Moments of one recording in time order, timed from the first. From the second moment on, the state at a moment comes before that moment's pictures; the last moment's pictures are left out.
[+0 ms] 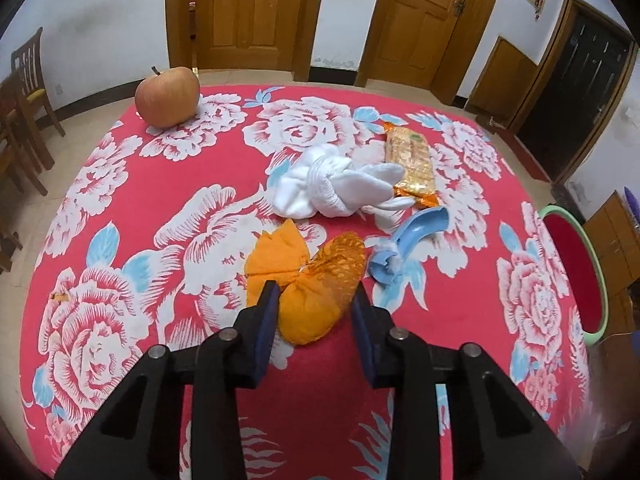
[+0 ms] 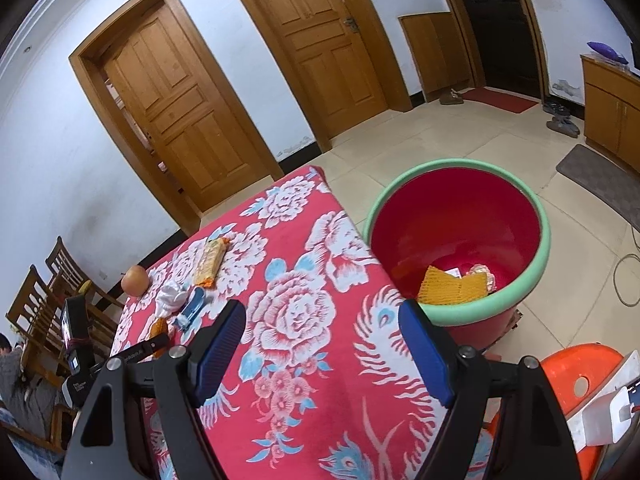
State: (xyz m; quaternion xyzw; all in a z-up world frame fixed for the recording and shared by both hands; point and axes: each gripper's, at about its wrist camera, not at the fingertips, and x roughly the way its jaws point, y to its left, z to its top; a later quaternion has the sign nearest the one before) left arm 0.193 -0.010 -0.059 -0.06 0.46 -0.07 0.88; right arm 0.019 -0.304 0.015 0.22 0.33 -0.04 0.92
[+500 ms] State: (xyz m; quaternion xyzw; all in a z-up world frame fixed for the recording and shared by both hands) left arm 0.185 0.035 -0.020 -0.07 0.42 -0.04 0.90; right arm 0.041 -0.238 0.042 0.18 0.33 0.02 0.93
